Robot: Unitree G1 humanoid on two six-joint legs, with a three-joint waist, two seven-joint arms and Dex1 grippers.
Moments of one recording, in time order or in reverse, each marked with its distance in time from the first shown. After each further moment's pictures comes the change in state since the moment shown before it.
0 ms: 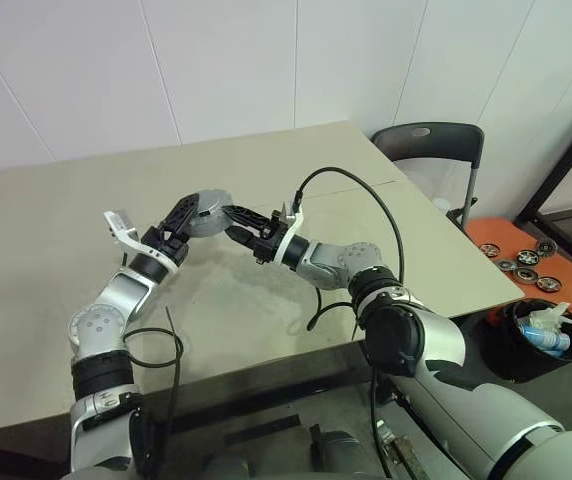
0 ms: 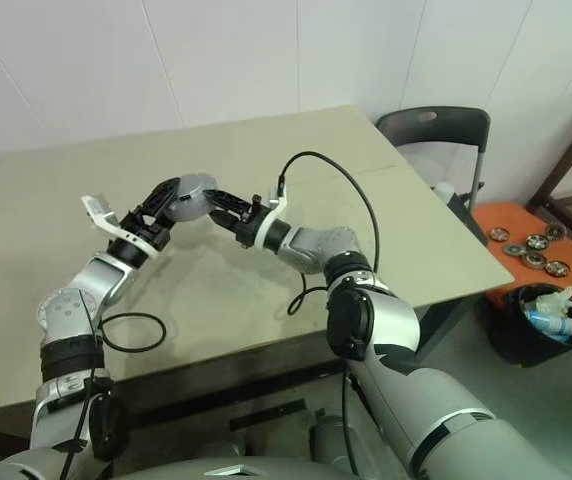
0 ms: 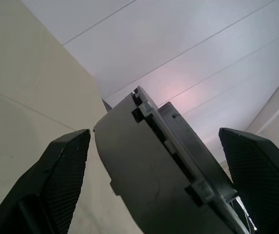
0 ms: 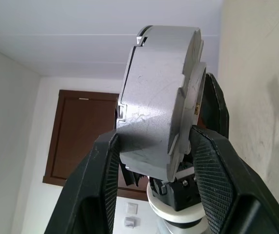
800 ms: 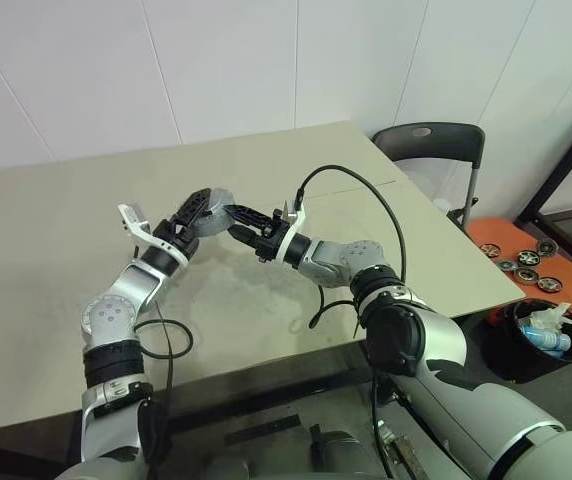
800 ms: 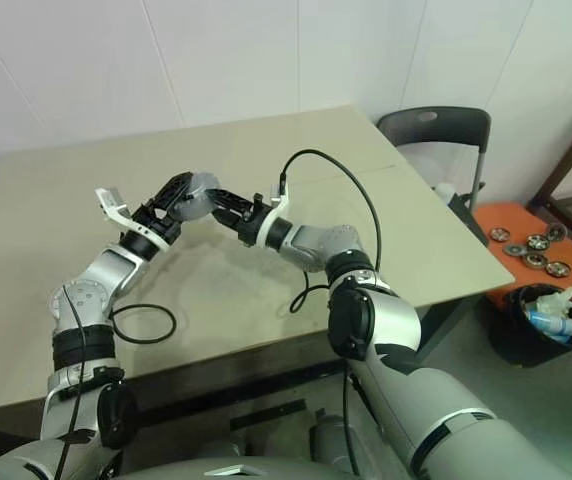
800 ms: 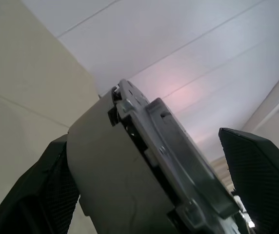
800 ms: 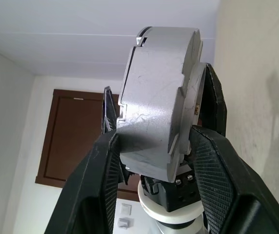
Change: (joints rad) left arm -0.052 -0.056 0.015 0.011 0.012 0.008 0.044; right arm 0.000 -0.004 0.008 -0.021 -0.001 -0.005 -0.016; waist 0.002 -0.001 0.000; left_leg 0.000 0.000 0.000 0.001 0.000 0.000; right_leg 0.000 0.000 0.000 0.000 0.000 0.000
